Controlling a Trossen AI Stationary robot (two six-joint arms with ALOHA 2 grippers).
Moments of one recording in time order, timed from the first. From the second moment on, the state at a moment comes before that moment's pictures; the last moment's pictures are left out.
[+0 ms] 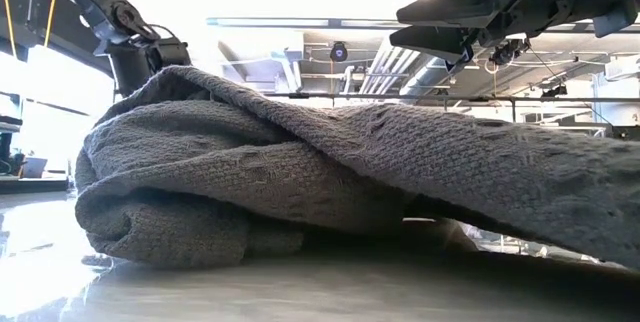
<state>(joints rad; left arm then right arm) 0.98 1.31 0.69 -0.53 -0.16 -0.39 0.30 1.35 0.48 0.68 0.29 0.15</state>
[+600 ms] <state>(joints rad) 0.93 1.05 0.58 -0.40 -0.19 -0.45 0.30 1.35 0.48 0.68 0.29 0.16</state>
